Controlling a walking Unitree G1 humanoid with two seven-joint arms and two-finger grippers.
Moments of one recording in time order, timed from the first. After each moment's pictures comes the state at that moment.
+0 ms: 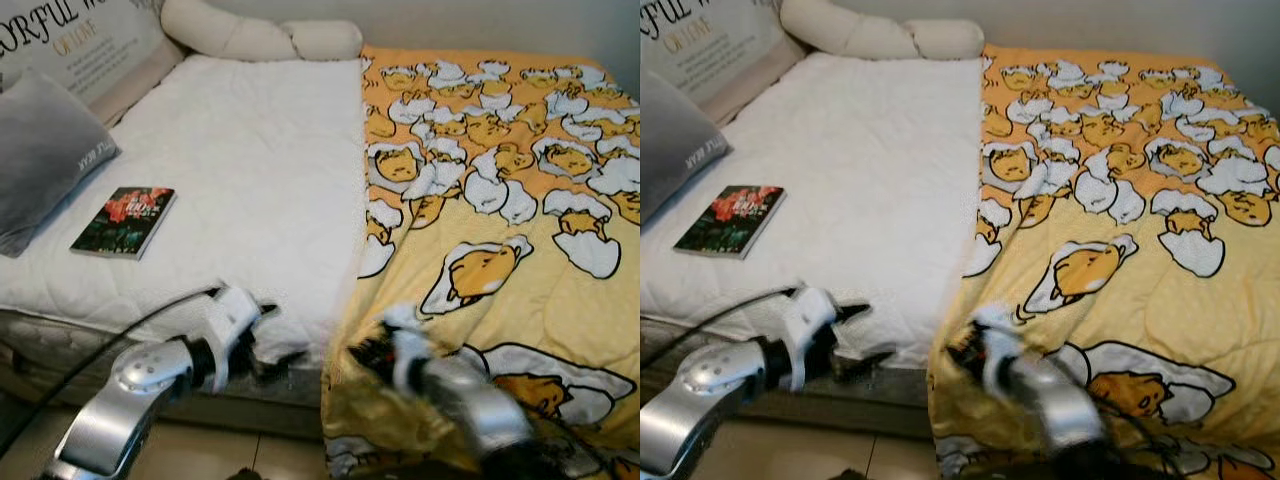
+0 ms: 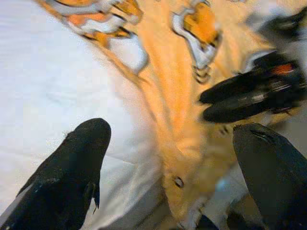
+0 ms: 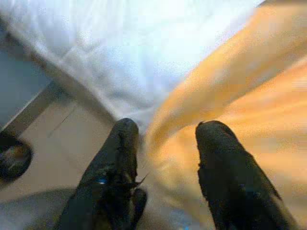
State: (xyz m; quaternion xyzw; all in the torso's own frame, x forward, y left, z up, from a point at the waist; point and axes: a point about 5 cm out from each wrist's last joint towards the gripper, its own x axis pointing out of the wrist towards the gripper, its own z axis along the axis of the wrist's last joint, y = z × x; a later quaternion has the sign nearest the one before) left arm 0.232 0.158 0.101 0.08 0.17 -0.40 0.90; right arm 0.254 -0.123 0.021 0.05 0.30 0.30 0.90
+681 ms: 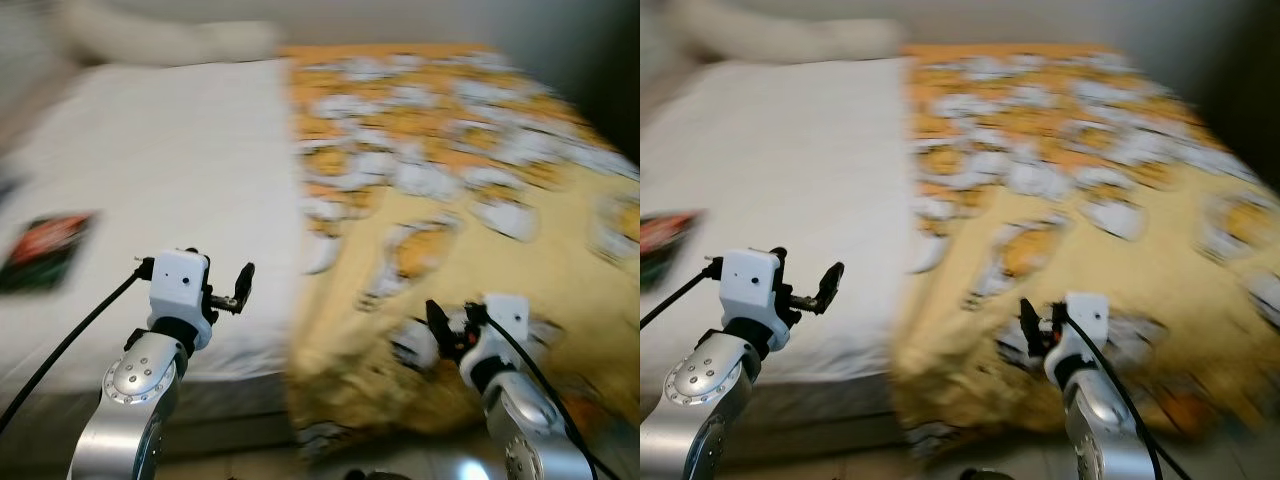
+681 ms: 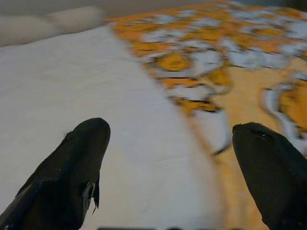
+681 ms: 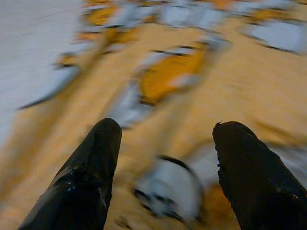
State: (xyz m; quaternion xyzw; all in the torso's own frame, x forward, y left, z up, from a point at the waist) left arm 0.237 0.174 0.129 0.07 0.07 -0.08 0.99; right arm 0.224 -0.176 0.065 0.07 0.16 0.02 0.98
